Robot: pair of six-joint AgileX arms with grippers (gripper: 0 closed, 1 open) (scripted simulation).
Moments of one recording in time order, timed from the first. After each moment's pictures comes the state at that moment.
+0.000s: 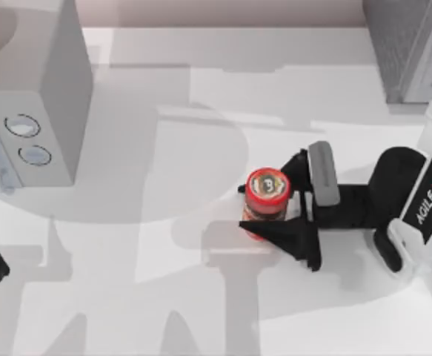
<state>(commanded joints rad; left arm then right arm) 0.00 0.00 0.00 0.00 0.00 0.00 0.33 2.54 0.95 1.62 -1.21 0.05</state>
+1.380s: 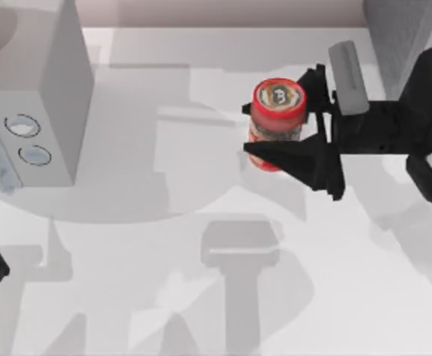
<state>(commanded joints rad) 0.00 0.00 0.00 0.00 0.00 0.00 0.33 2.00 0.90 1.15 -1.21 0.07</state>
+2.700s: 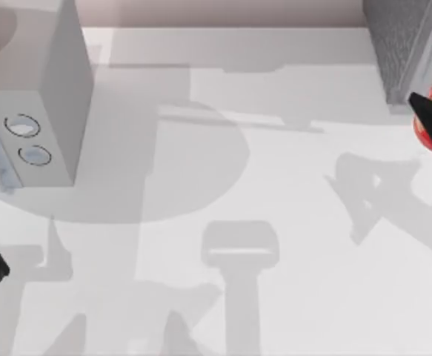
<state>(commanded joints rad) 0.00 0.00 0.00 0.00 0.00 0.00 0.13 0.92 0.41 0.65 -0.69 0.03</state>
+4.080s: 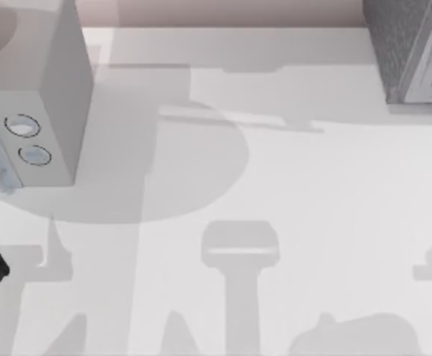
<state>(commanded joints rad) 0.00 0.00 0.00 0.00 0.00 0.00 0.01 0.03 0.03 -0.01 0.00 0.00</state>
